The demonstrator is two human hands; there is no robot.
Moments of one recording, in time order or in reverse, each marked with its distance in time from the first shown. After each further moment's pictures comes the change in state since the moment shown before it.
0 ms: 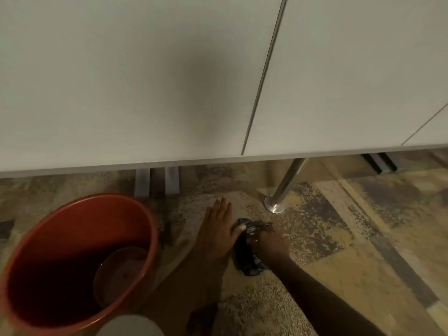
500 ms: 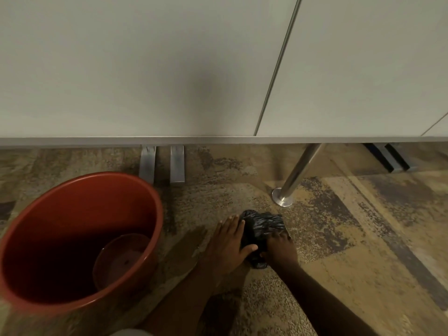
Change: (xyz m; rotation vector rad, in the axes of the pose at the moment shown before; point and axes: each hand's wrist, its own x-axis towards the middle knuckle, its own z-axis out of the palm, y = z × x) left_hand -0.039 -0.009 0.075 -0.063 -0.112 0.038; right_hand -0.007 0.019 0.069 -0.241 -0.112 0.074
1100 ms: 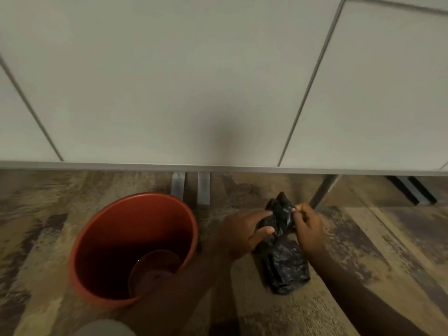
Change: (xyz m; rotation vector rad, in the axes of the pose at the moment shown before) left_hand -0.047 0.002 -0.156 -0.278 0.418 0.275; right_hand -0.028 -0.031 -0.166 1.179 0.581 -0.185
